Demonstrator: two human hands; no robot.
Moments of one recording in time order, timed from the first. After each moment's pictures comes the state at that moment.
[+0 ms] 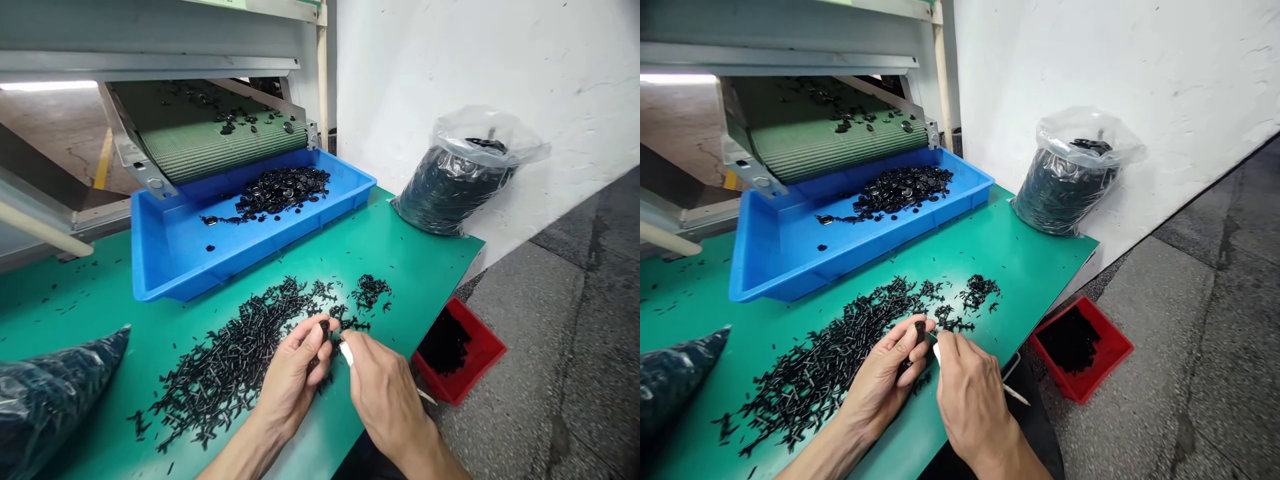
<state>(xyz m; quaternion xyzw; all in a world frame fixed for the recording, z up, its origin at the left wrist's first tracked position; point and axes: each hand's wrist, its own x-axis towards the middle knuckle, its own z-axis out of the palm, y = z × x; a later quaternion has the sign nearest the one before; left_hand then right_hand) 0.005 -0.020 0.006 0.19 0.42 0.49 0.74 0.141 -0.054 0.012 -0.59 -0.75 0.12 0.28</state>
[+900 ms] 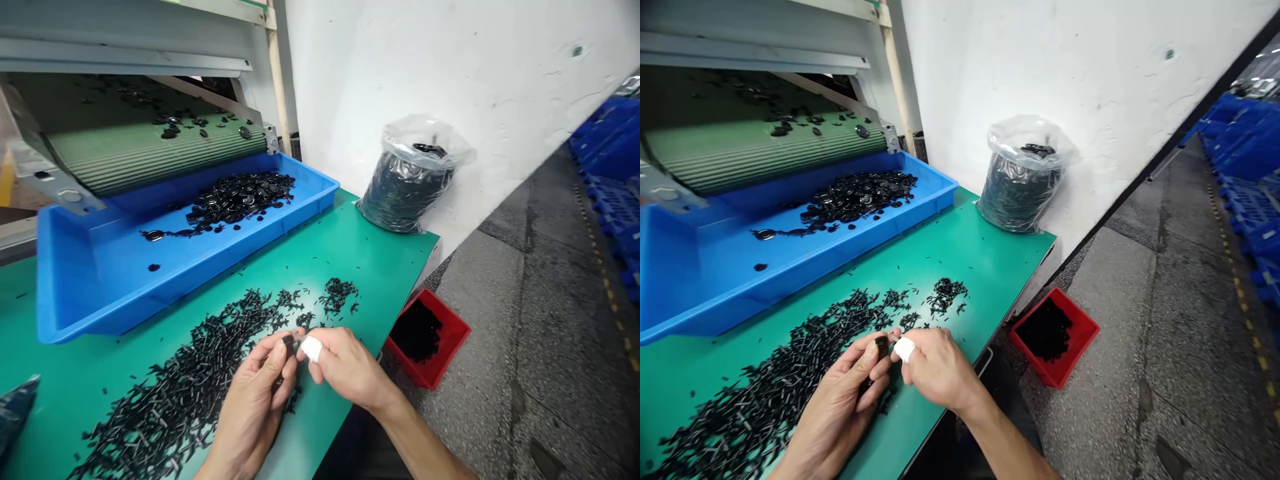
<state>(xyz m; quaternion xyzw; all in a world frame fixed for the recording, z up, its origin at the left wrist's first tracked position) 0.005 -0.022 0.006 0.20 0.46 0.47 0.72 0.154 -0.020 0.027 -0.55 -0.63 0.47 0.29</state>
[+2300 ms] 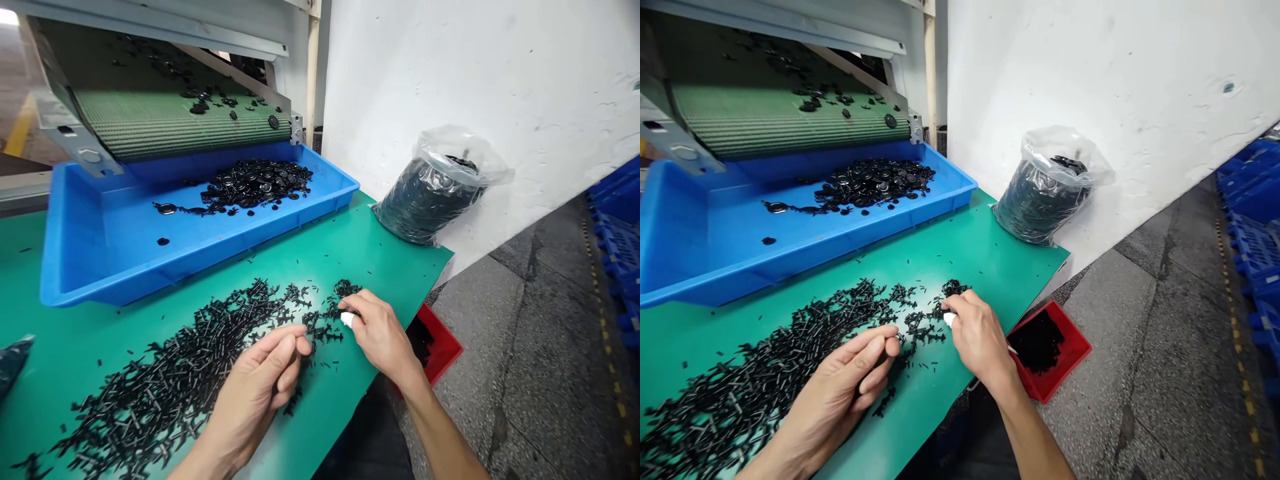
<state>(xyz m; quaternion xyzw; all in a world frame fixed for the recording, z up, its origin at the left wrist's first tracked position) 0.001 -0.018 0.010 0.24 0.45 0.44 0.74 0.200 0.012 0.011 -0.60 -0.72 0.23 0.27</state>
